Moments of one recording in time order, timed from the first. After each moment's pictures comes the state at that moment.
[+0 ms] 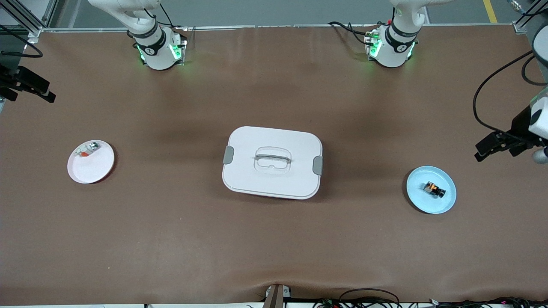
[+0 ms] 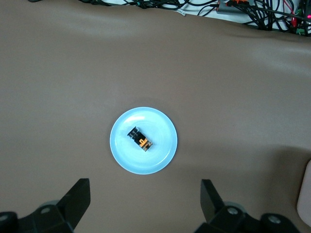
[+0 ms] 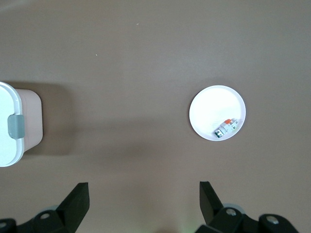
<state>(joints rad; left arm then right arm) 0.11 0.03 -0.07 -1.75 0.01 1.97 -0.11 -0.04 -0.06 -0.02 -1.53 0.03 1.46 0.02</state>
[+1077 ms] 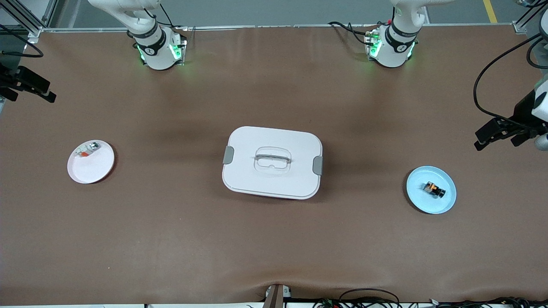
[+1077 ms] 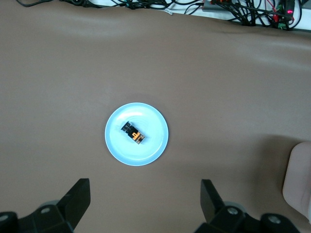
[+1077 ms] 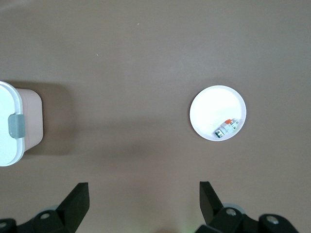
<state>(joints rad) 0.07 0.01 -0.07 -1.70 0.00 1.91 -0.11 -0.04 -0.06 -0.02 -1.53 0.03 1.46 0.02</state>
